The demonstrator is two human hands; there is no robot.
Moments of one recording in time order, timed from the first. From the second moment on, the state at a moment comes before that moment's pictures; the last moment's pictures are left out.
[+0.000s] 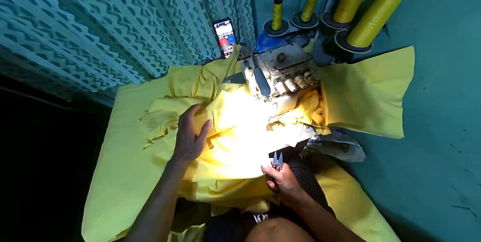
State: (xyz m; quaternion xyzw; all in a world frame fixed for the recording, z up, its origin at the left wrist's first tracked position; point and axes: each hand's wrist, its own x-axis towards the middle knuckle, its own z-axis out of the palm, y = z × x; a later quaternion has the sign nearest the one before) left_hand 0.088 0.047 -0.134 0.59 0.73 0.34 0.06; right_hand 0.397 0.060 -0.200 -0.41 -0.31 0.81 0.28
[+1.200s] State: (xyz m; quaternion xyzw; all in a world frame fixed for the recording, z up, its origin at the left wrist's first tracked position) left_hand 0.134 0.002 -0.086 0.65 0.69 0.31 0.03; right_hand 0.409 0.058 -0.185 -0.42 -0.29 0.78 0.36
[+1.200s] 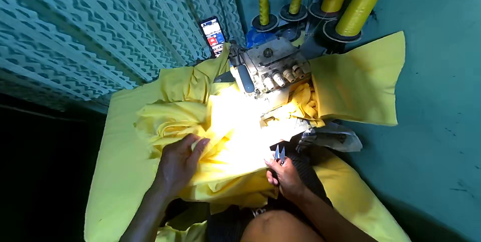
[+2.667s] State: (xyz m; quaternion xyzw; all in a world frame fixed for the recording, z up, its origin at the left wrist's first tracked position) left_hand 0.253 0.082 -0.081 0.75 0.65 0.02 -0.14; right_hand 0.386 0.145 -0.171 -0.39 -0.44 0.69 0.42
